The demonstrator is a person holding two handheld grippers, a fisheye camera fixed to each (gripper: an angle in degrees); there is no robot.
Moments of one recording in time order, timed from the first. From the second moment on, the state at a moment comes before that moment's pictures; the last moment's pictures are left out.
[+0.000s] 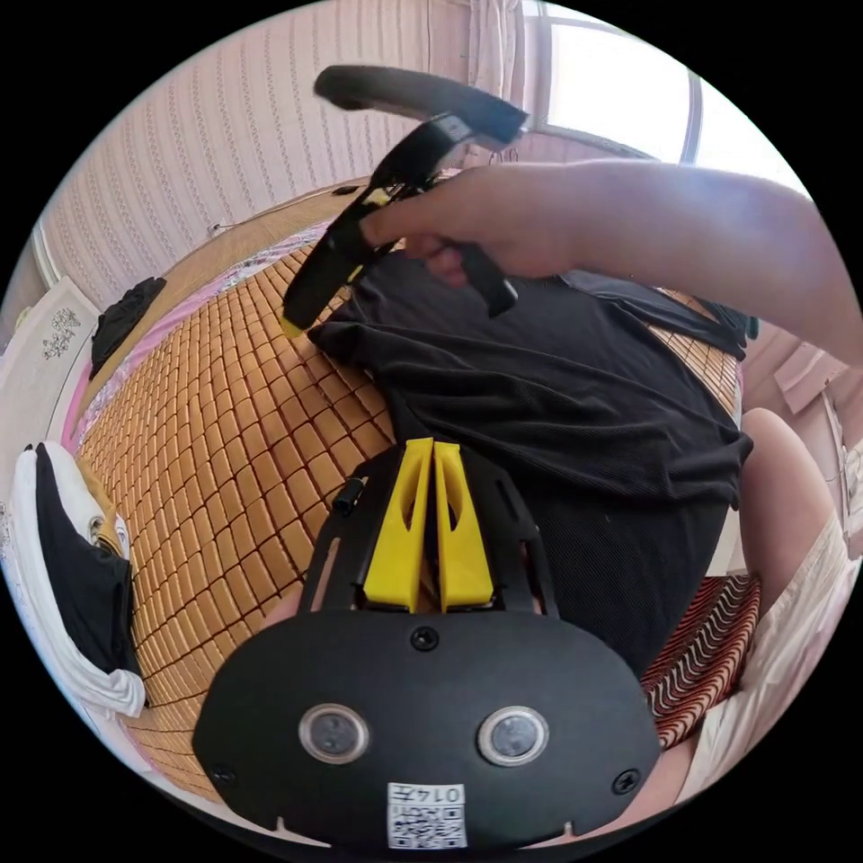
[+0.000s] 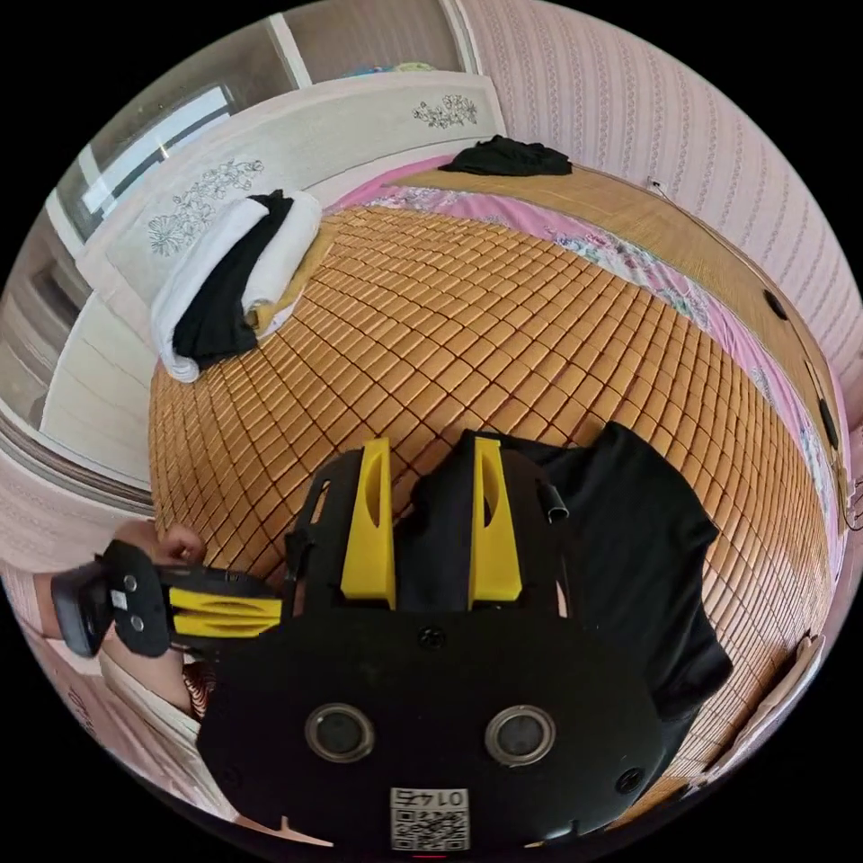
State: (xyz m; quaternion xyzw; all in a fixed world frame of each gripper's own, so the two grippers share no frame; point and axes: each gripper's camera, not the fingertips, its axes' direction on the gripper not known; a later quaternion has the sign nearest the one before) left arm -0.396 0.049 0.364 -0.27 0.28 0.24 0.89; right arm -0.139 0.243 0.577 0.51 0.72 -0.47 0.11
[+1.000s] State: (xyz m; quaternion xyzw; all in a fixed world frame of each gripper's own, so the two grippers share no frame) left arm -0.380 0.065 0.422 -0.30 0.25 0.24 0.89; right arm -0.123 0.305 0.475 0.54 0.66 -0.49 0.16
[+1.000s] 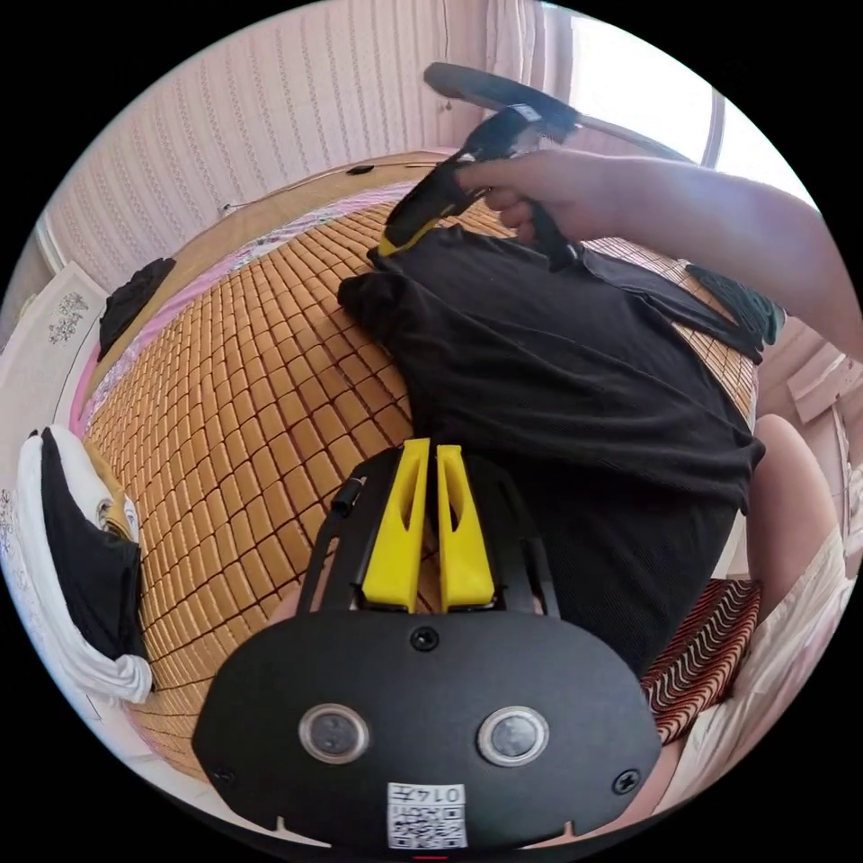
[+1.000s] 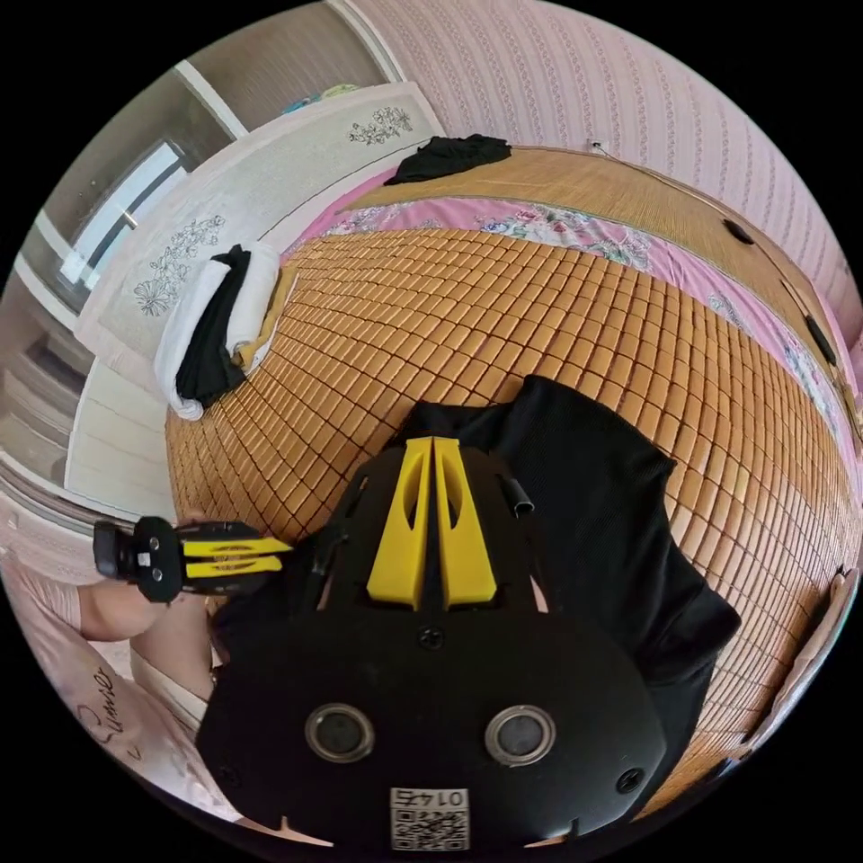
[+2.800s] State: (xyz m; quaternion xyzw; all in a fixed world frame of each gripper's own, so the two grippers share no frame) left arm -0.149 0.232 0.246 -0.27 0.35 0.52 0.73; right arm 0.278 0.342 0.292 0.61 0.60 -0.39 0.33
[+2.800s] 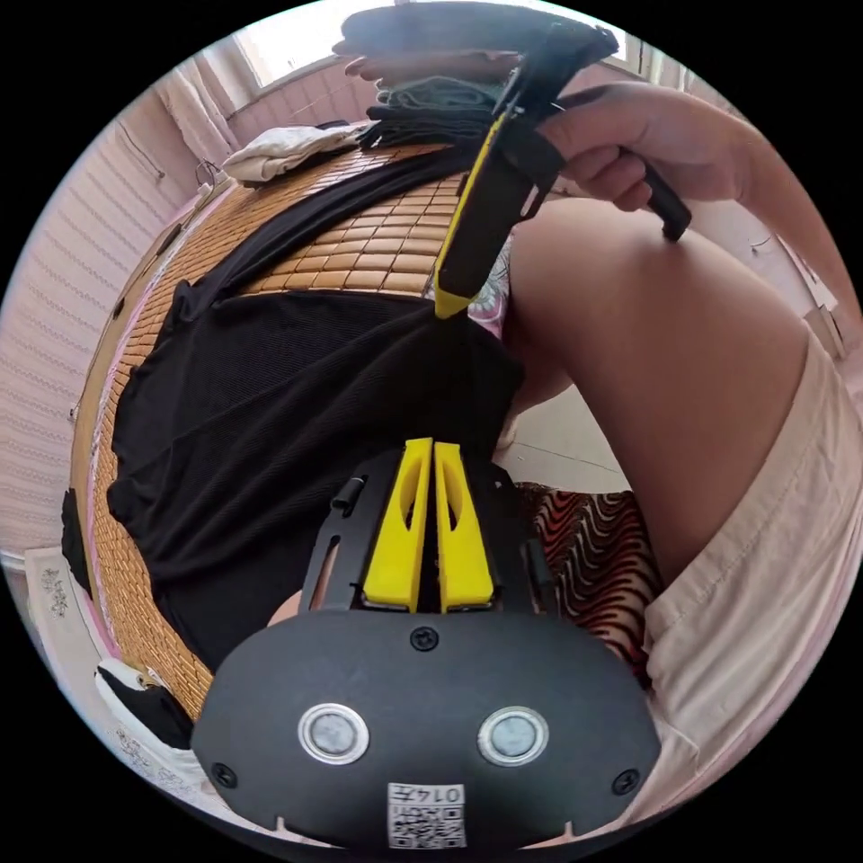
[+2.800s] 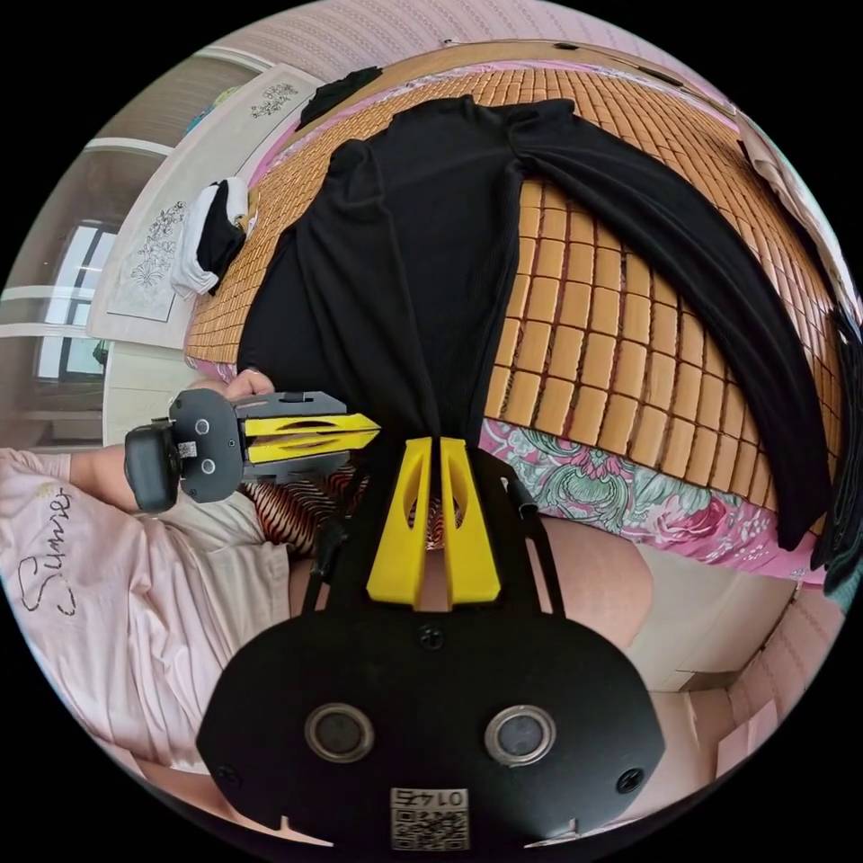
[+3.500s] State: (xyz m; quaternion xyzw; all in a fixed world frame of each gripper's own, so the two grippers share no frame) left arm -0.207 0.183 0.261 -0.29 0.46 0.40 0.74; right arm 0.253 0.319 0.347 0.60 0.66 -0.37 0.25
